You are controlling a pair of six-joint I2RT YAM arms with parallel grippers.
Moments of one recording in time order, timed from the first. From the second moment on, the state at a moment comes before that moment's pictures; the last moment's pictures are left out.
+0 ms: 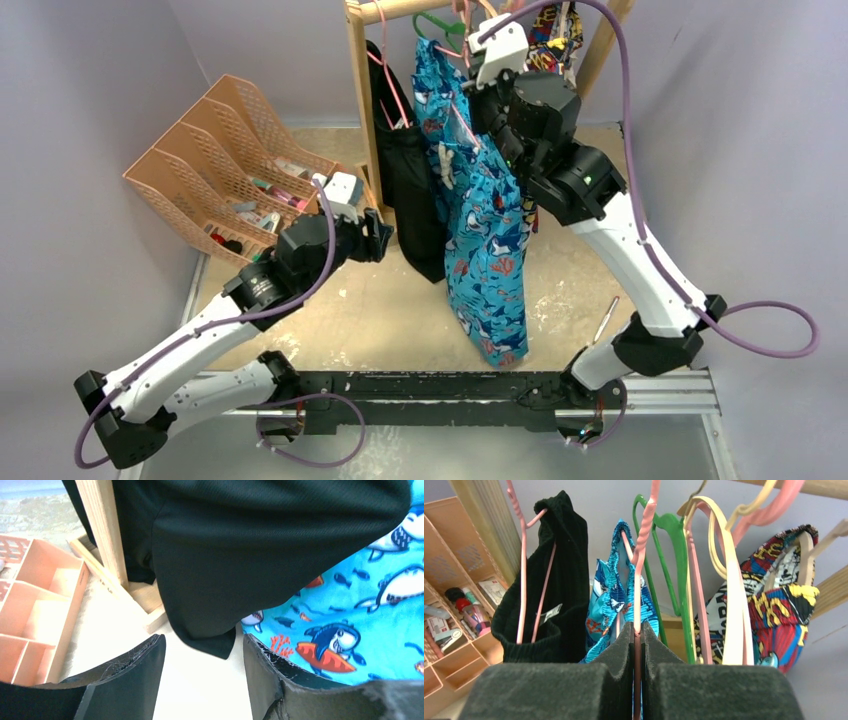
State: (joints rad) left arm -0.83 0.90 0.95 -0.32 -0.32 -0.33; right arm 0.80 1.50 2.03 -0.55 0.53 -0.16
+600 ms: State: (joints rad) left arm -0.83 0.78 0.86 -0.38 -0.36 -0.28; right arm 0.74 1.69 2.21 -0.39 0.46 -0.26
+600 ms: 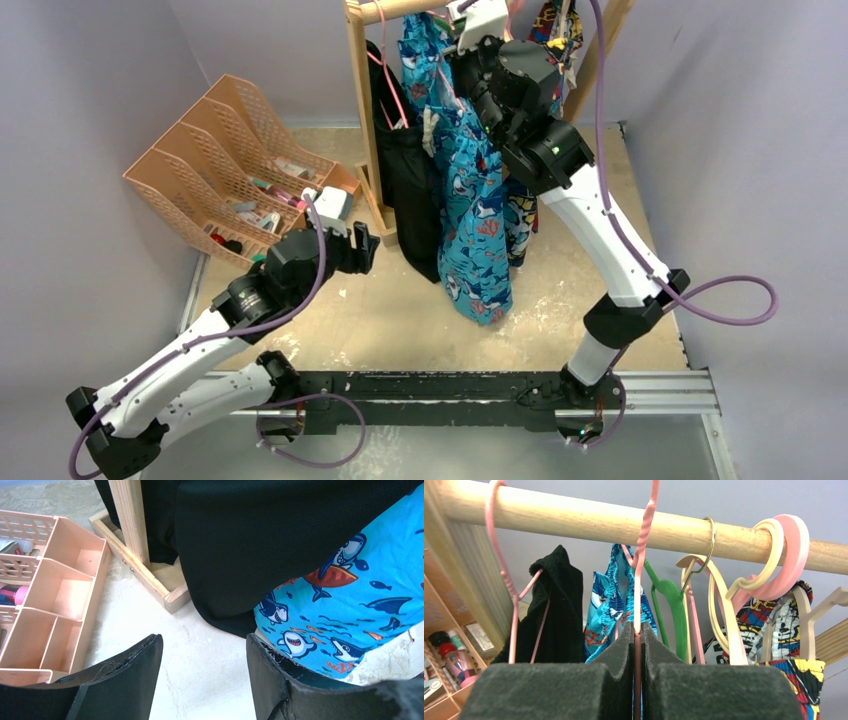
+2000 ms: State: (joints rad) left arm -0.83 0.77 1.12 -0.55 -0.51 -0.33; right arm 0.72 1.45 1.86 -0.39 0.33 0.02
